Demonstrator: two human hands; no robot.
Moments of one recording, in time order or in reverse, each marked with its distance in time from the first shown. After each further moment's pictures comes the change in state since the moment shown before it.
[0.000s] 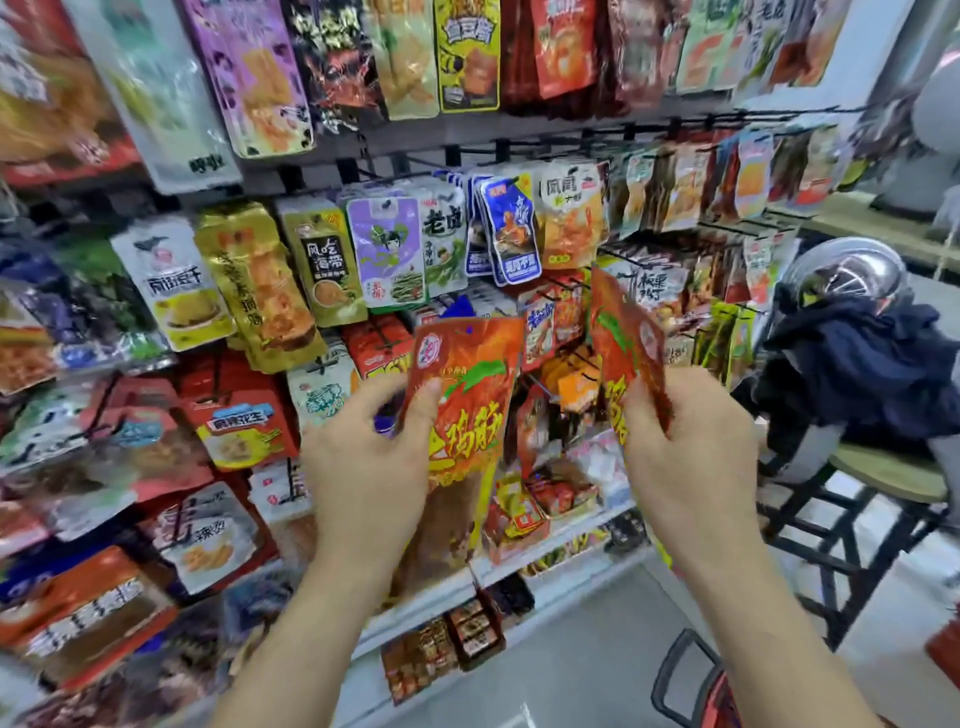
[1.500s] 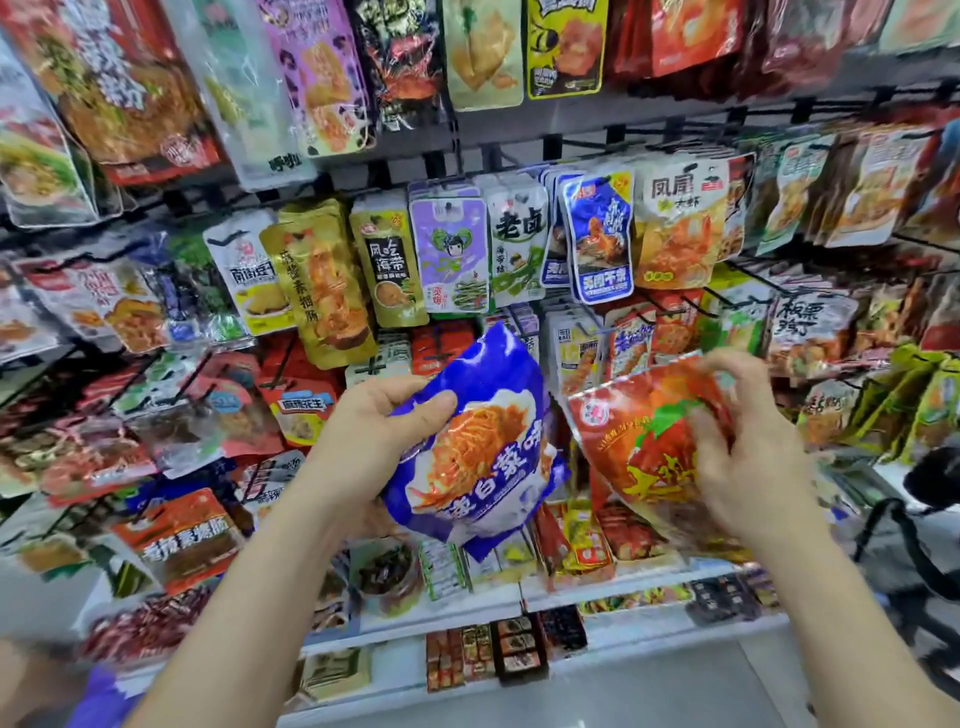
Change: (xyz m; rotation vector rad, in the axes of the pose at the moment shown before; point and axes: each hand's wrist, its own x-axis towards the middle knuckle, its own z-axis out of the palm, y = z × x) left_hand 0.051 0.001 0.034 -0.380 -0.349 -0.576; right_hand 0.091 0.126 0.075 0.362 -0.361 -0.136
